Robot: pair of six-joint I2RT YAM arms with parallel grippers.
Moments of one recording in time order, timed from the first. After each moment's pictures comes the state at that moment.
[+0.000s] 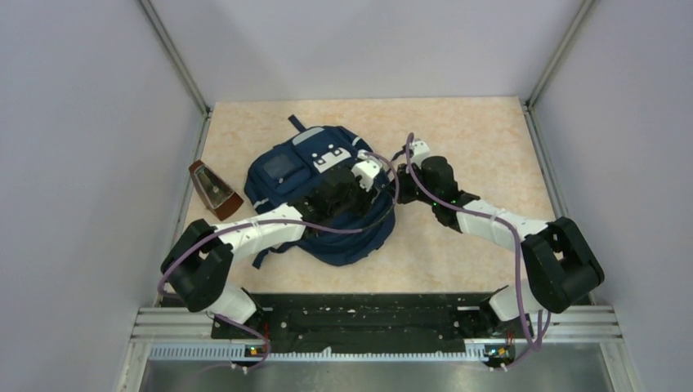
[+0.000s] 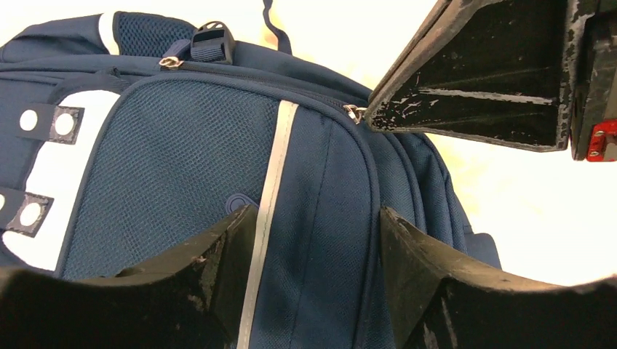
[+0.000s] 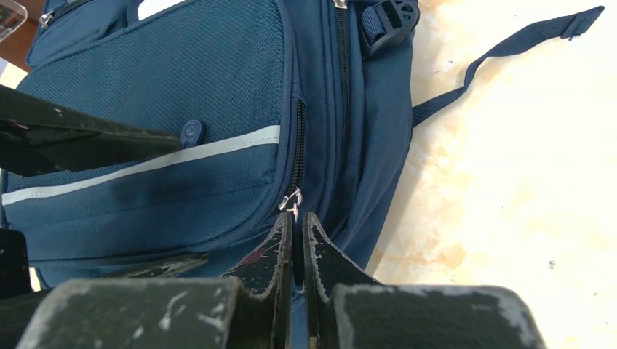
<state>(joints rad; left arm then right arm) -0.79 1.49 0.91 0.11 -0.09 0.05 0.53 1.45 0.77 0.25 -0.17 0.30</state>
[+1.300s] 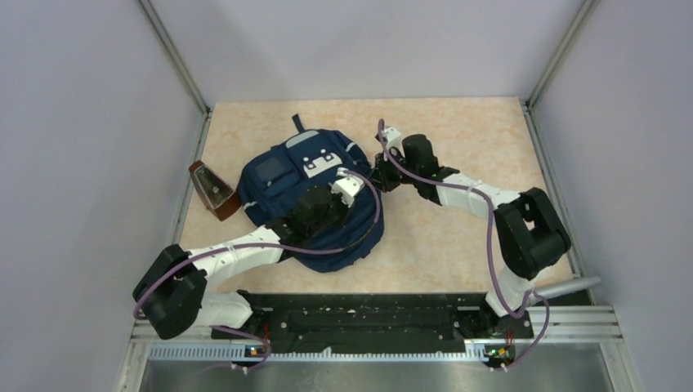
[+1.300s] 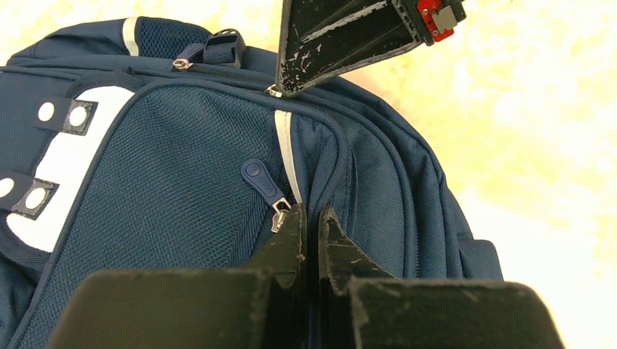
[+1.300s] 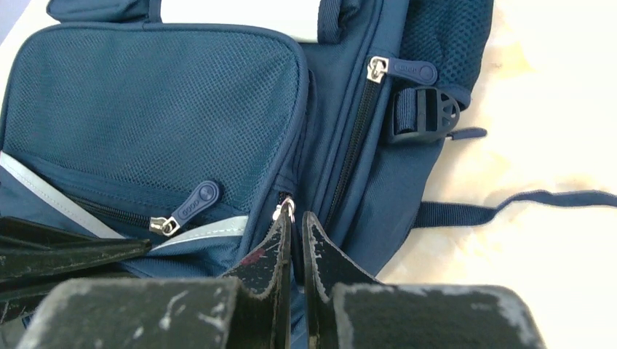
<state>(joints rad) -0.79 1.29 0.66 0.24 -0.07 0.08 0.53 1.68 1.05 0.11 -0.39 0.14</state>
